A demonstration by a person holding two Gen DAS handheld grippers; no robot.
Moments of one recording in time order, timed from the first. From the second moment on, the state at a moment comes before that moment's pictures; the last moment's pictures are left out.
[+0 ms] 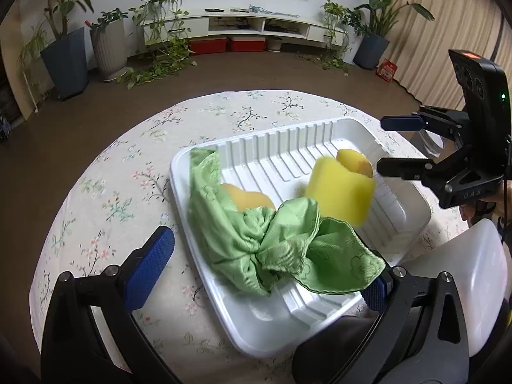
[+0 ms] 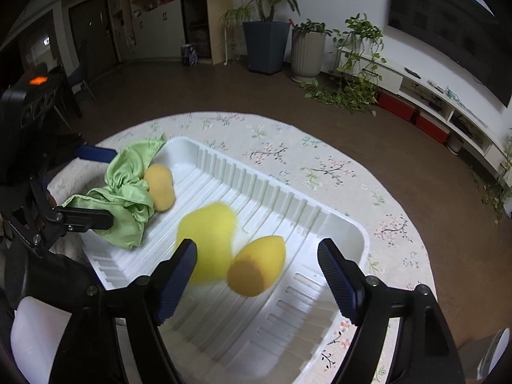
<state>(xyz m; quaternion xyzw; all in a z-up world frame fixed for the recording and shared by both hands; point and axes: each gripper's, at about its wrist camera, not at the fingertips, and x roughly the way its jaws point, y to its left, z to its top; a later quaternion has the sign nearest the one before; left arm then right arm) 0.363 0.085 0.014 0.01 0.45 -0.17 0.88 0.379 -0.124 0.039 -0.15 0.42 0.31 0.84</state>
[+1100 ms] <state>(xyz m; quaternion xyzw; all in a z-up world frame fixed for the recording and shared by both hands) 0.175 0.132 0.048 -0.06 0.34 -0.05 0.94 0.250 -0.249 0.080 0.03 0.38 0.23 0.90</state>
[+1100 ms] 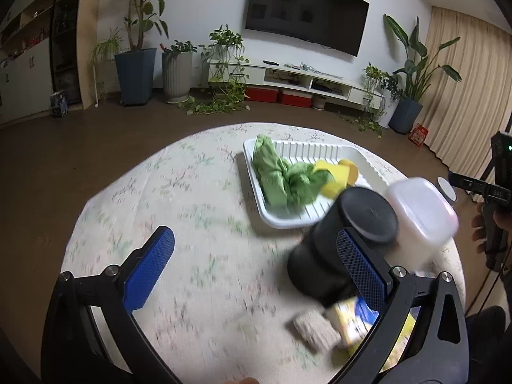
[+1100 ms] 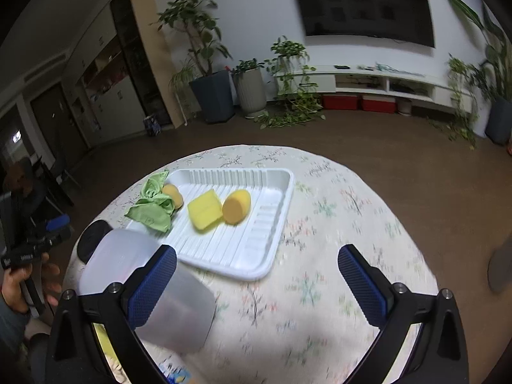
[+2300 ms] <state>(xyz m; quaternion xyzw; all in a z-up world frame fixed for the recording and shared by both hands) 0.018 0.031 -0.008 -0.12 0.41 -0.09 0.90 0.025 -0.194 0.026 0.01 0.40 0.24 0.89</state>
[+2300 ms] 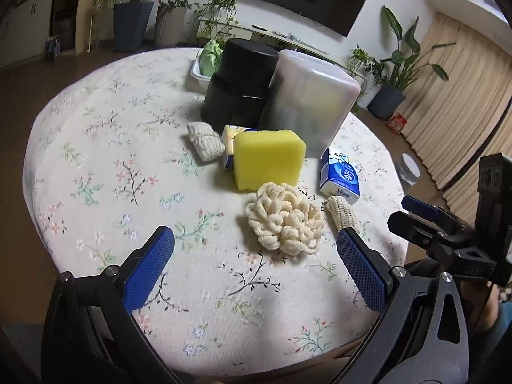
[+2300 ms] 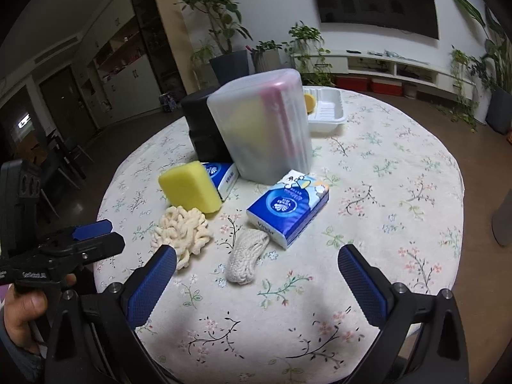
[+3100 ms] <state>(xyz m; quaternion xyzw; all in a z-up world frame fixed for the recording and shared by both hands) 0.075 -0.004 -0.035 -0.05 0.49 -0.10 0.87 0.050 -0.184 0.011 -0.03 0.48 0.17 0.86</state>
